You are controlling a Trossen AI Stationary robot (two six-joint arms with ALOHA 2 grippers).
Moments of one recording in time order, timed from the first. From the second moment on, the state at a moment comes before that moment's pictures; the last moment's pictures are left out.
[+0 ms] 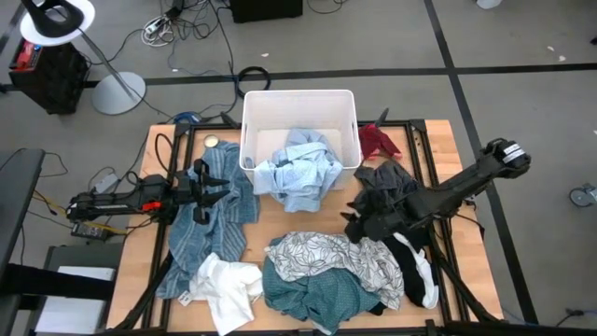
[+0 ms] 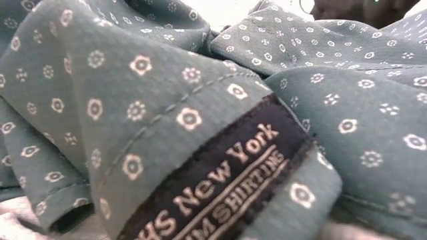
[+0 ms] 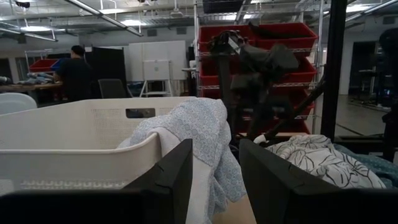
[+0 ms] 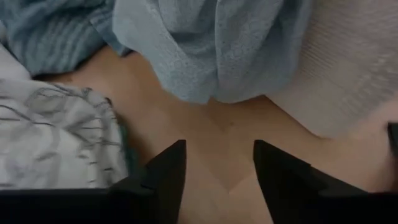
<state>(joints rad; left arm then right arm) 0.03 0.01 0.02 0.19 -0.07 0.04 0.42 1.28 0.76 -0.37 0.68 0.90</state>
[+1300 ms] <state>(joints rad) 0.03 0.01 0.02 0.19 -0.07 0.04 0.16 1.84 1.13 0.62 0.60 -0.09</state>
